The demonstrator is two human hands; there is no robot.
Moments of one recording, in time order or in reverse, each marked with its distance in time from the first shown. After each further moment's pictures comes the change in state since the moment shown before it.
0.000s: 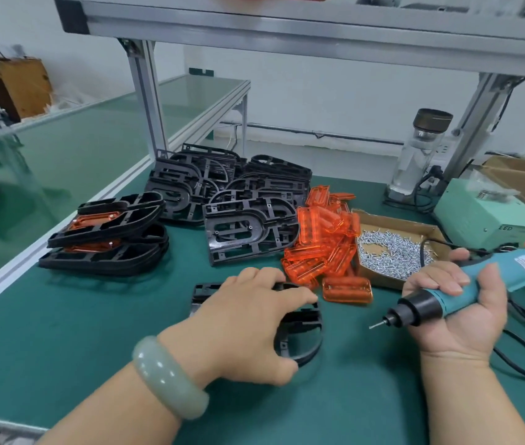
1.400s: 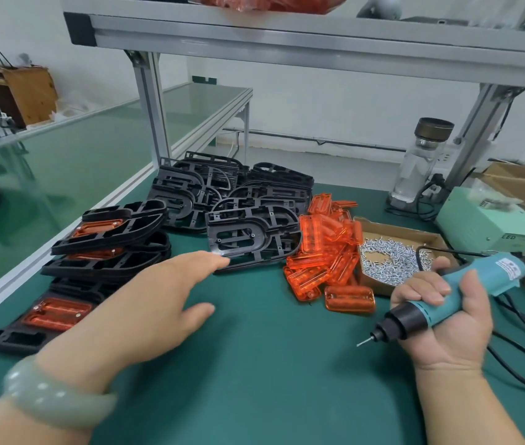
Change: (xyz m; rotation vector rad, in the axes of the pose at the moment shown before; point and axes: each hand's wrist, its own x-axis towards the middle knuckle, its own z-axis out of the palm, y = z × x) left_hand -0.044 -0.069 -0.025 -0.078 0.273 -0.155; right_hand -0.001 0.013 0.001 -0.195 0.055 0.038
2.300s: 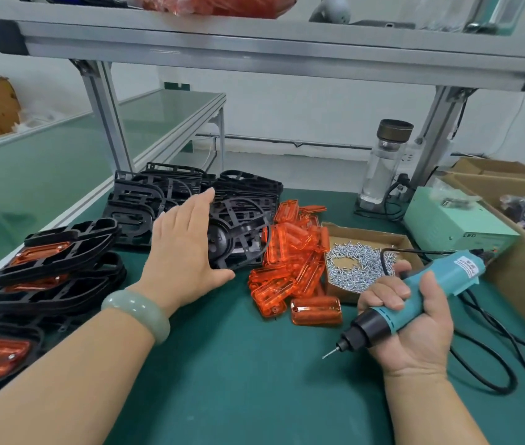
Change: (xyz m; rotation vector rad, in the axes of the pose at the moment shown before) left_hand 0.113 0.013 0.044 0.166 0.338 -0.063; right_hand 0.009 -0.003 -0.005 -0.001 0.129 -0.019
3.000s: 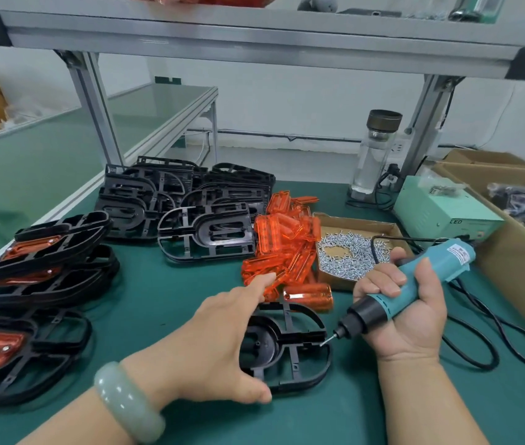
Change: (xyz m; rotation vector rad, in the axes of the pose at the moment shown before) left_hand -0.078 0.055 -0.013 -0.427 -0.681 0.164; right_hand -0.004 -0.006 -0.003 0.037 -0.037 0.001
